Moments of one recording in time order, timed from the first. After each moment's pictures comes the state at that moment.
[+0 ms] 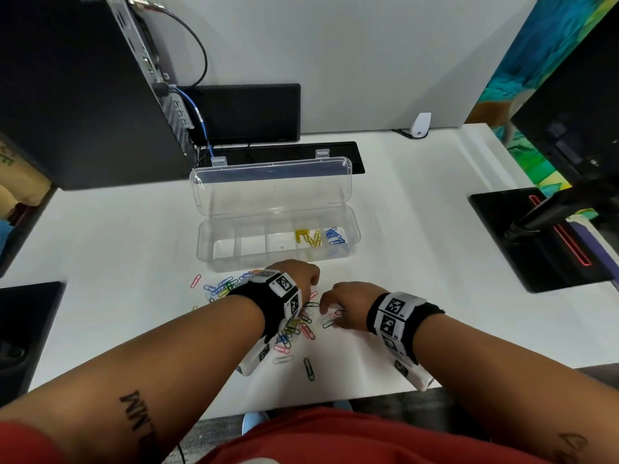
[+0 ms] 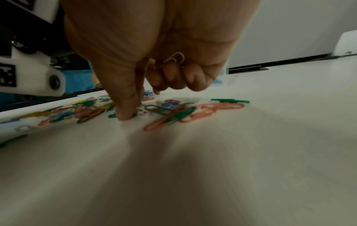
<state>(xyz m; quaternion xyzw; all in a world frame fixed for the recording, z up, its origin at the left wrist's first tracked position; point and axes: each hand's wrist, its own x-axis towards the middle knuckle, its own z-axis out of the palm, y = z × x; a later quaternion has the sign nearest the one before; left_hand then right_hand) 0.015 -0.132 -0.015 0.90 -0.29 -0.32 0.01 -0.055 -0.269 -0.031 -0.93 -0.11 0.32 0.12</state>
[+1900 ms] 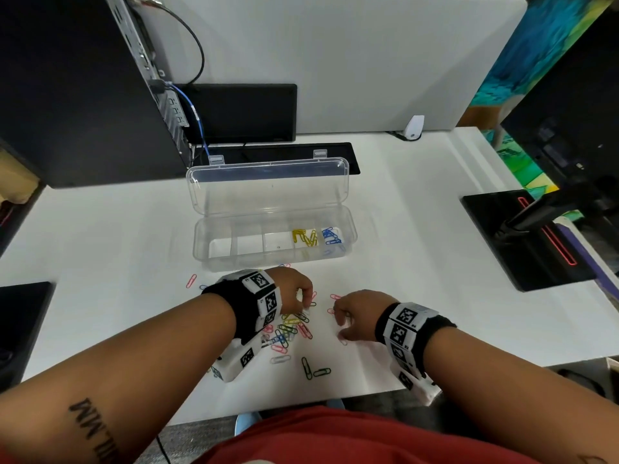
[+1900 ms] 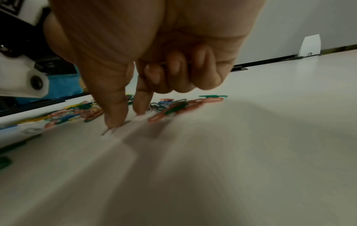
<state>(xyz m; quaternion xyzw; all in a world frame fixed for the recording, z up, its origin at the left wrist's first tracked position) 0.012 -0.112 -0.016 0.87 -0.33 -0.35 0.06 -0.073 -0.278 -0.036 -0.94 -0.04 0.33 0.11</state>
